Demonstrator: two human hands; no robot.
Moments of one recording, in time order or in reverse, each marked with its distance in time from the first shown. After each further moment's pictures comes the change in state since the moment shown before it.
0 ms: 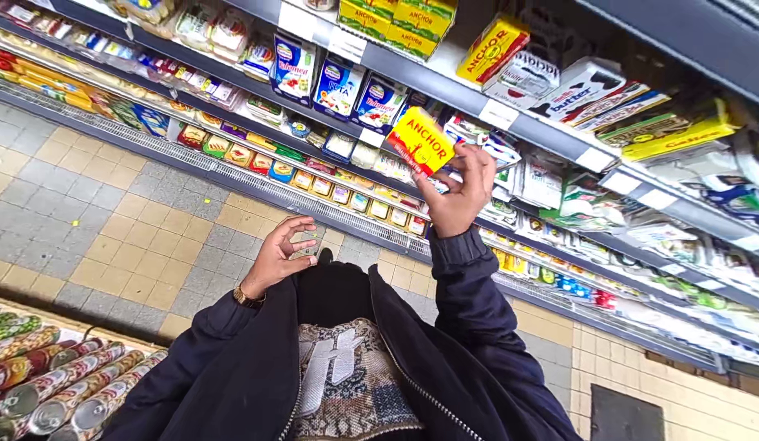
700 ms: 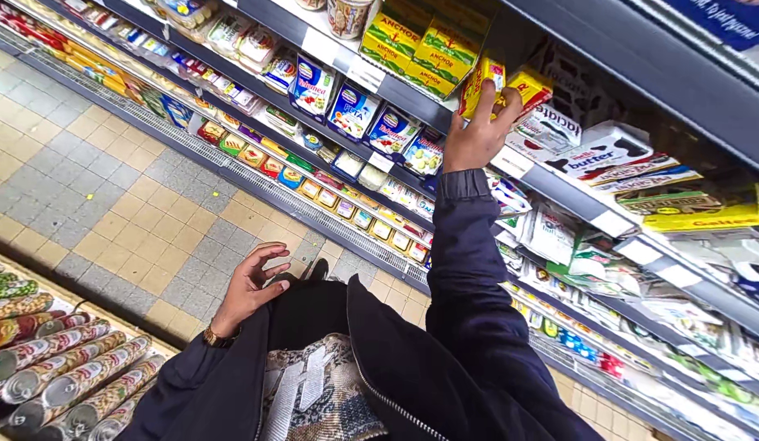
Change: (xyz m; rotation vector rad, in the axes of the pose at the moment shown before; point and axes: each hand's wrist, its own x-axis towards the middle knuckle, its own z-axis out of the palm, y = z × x) left_hand -0.033 0.003 0.010 0.078 0.303 -0.014; right_hand 0.157 0.085 0.061 -0.722 0.082 -0.170
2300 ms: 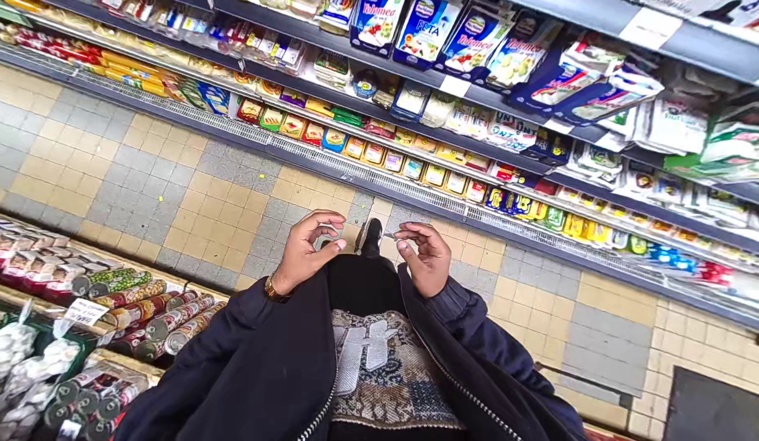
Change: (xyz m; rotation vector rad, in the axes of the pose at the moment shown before) left_hand -0.056 0.076 -0.122 0.133 -0.239 0.108; right_hand -0.349 -0.253 -0.155 1.260 -0.397 0.430
